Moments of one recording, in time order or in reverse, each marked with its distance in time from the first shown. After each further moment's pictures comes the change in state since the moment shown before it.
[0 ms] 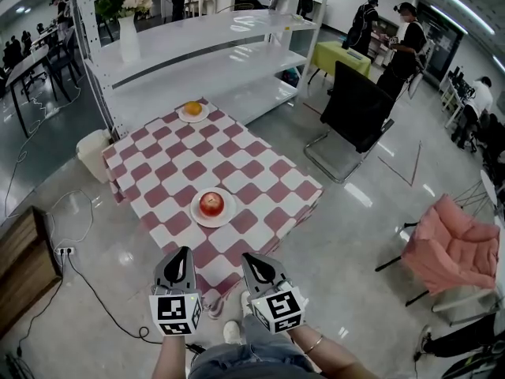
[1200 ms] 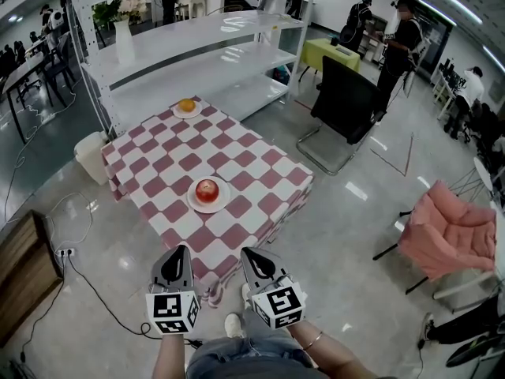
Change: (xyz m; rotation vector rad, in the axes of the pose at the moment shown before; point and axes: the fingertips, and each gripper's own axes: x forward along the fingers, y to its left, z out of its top) left arm -0.054 -0.016 -0.001 -0.021 -0.010 -0.029; right arm -0.052 0.024 0.005 0.001 -0.052 -0.038
